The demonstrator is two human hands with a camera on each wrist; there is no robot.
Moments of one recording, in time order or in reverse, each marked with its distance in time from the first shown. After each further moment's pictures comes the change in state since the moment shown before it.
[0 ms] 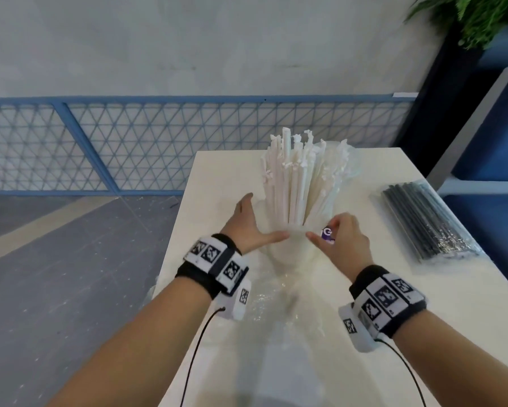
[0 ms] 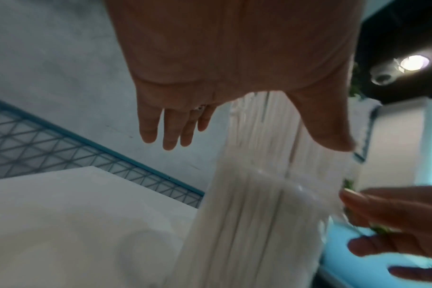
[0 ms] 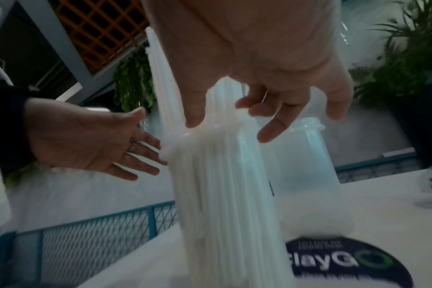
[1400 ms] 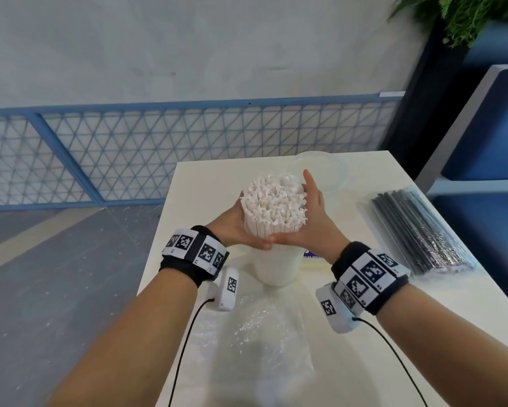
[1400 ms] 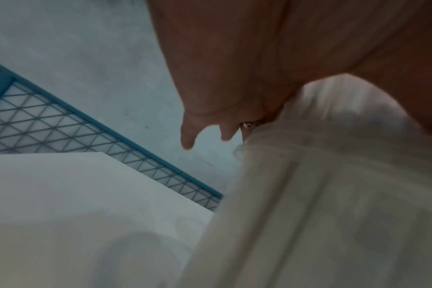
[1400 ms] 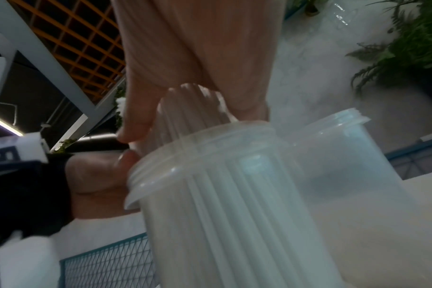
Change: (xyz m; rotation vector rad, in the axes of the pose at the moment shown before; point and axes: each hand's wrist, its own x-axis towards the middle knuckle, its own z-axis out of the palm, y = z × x) left_hand 0.073 0.011 -0.007 -0.312 -0.288 0.186; right_hand 0.070 -0.024 -0.010 0.488 -0.242 -0.178
